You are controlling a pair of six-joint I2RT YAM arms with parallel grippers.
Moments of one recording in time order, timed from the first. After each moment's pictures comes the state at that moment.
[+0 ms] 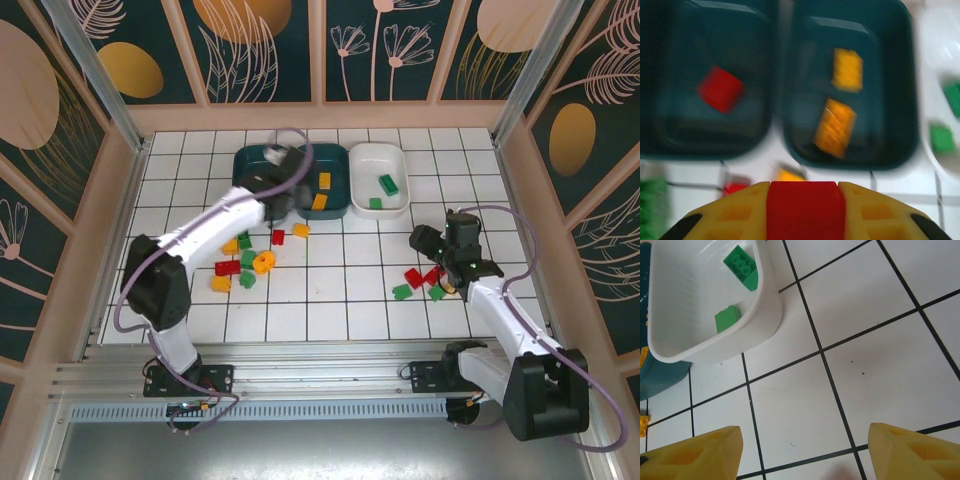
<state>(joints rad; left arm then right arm) -0.60 1.79 1.55 -0.68 -0.33 -0.69 0.15 1.03 0.55 -0.24 -0.04 0.55</state>
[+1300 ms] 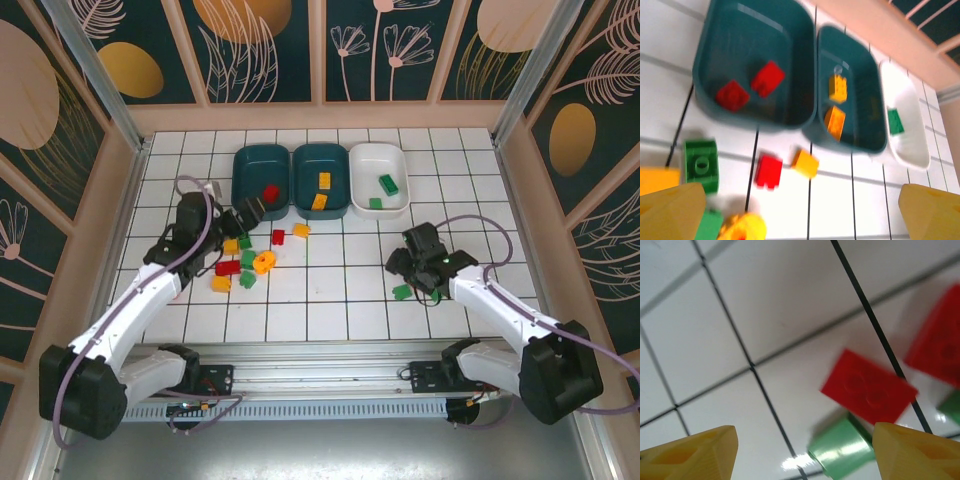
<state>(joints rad) -0.33 1.08 0.75 -0.25 0.10 -0.74 0.48 1.12 0.62 -0.62 0.08 0.93</state>
